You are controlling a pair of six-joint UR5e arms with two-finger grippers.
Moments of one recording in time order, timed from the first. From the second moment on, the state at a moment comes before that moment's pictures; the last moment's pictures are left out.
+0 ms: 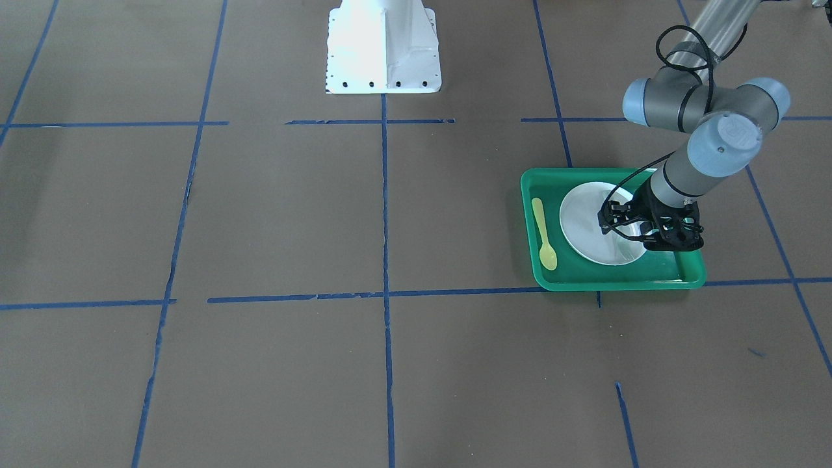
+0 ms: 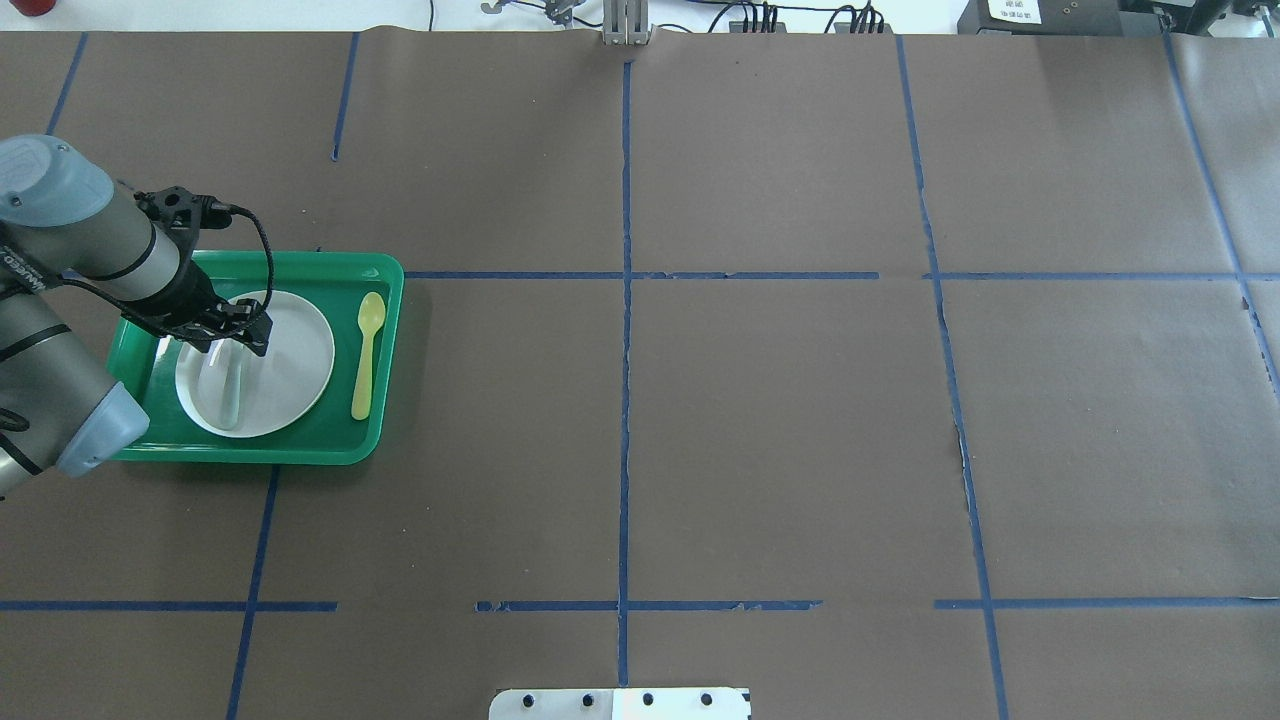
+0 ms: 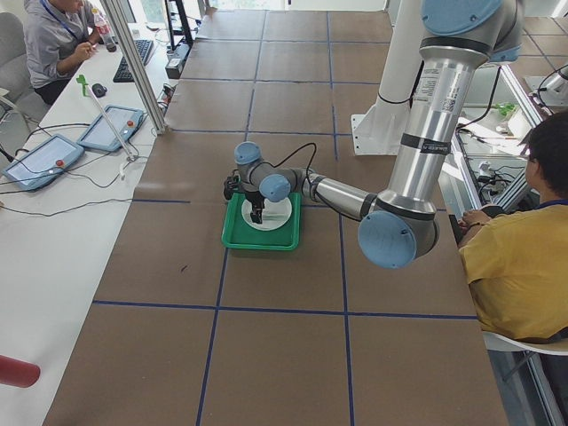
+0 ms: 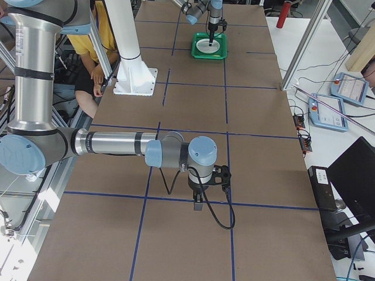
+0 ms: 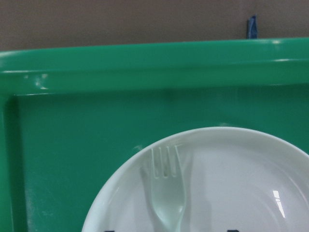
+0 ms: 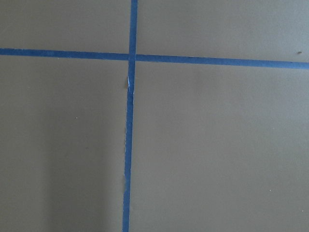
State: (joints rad) left arm -0.87 -1.81 -1.57 -1.88 -2.18 -0.80; right arm 1.60 -1.70 1.72 -1.63 2.29 -0.06
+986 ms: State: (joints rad) left arm -0.88 -1.79 -1.61 -1.87 -2.18 -0.80; right arm 1.60 -1.70 1.72 -1.63 2.29 -0.06
